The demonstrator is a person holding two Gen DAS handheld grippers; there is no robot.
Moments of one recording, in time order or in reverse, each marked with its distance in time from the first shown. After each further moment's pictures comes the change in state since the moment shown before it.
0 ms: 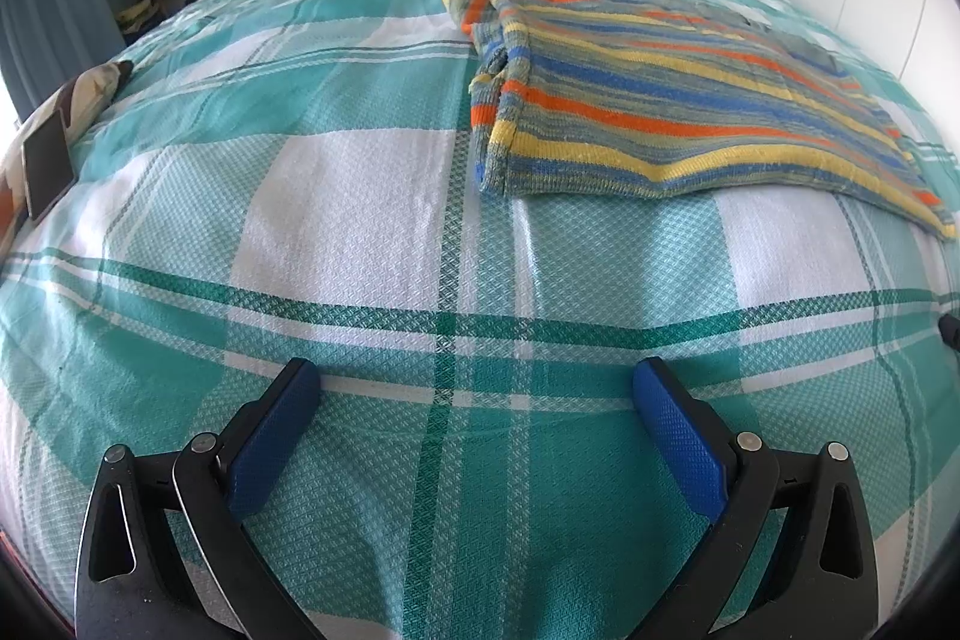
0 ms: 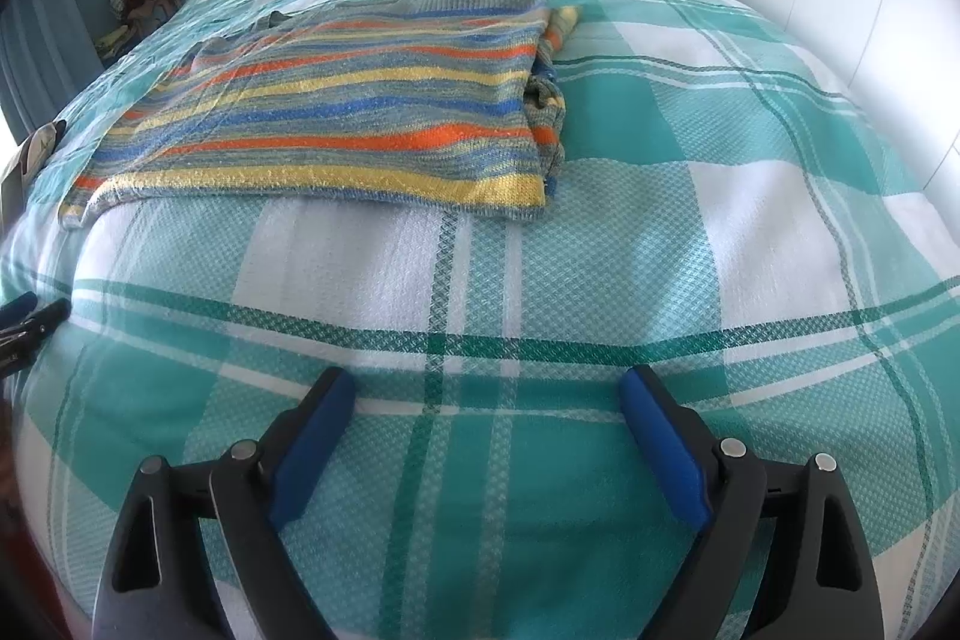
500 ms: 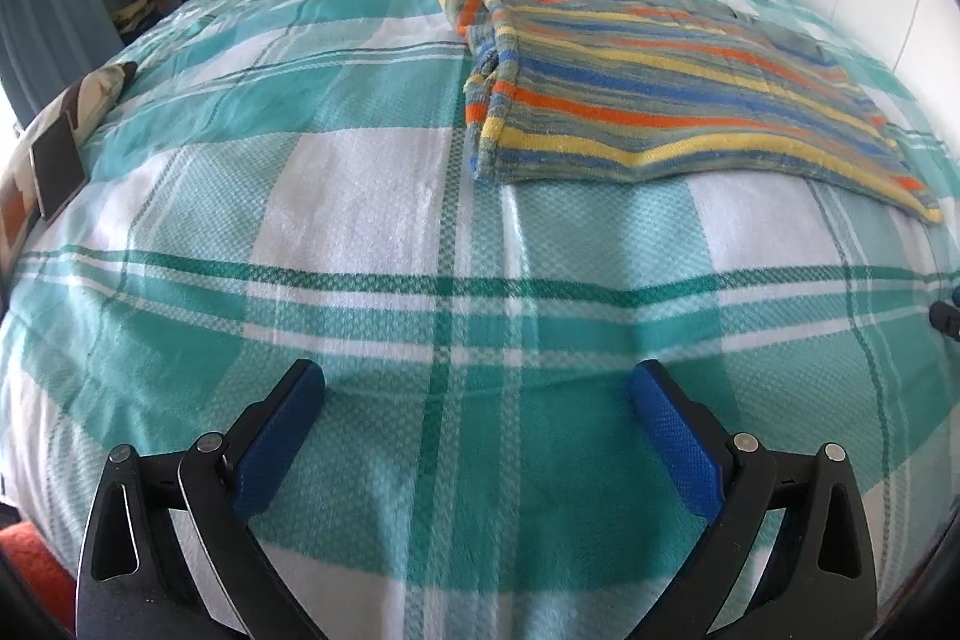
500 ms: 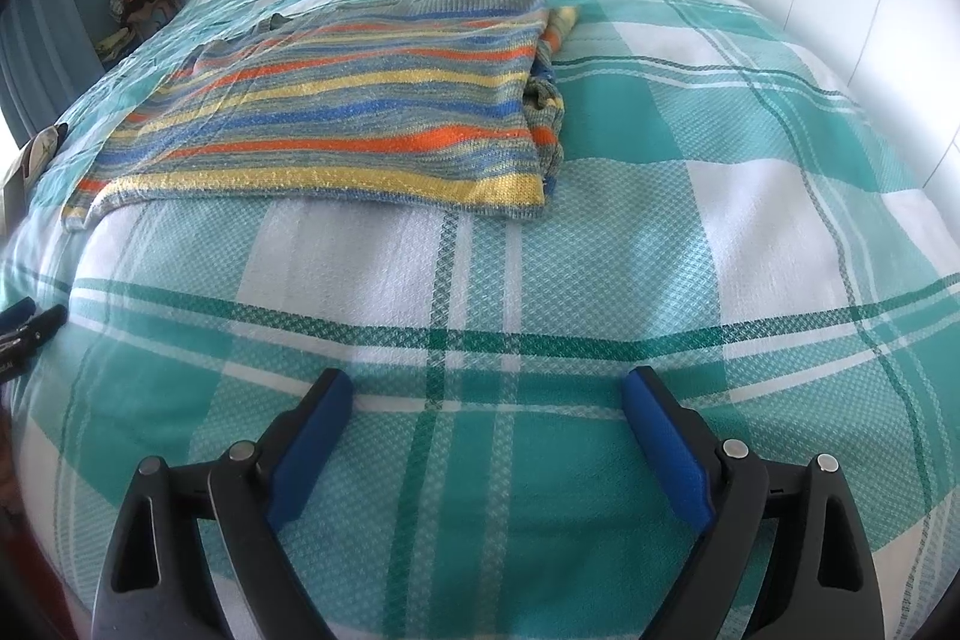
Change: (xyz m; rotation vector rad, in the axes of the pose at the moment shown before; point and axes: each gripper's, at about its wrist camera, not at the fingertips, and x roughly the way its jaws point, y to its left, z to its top) left arm -0.028 -0.005 -0.002 0.027 0.042 -0.001; right arm -0.009 -0.004 0.007 -0.001 0.062 0.037
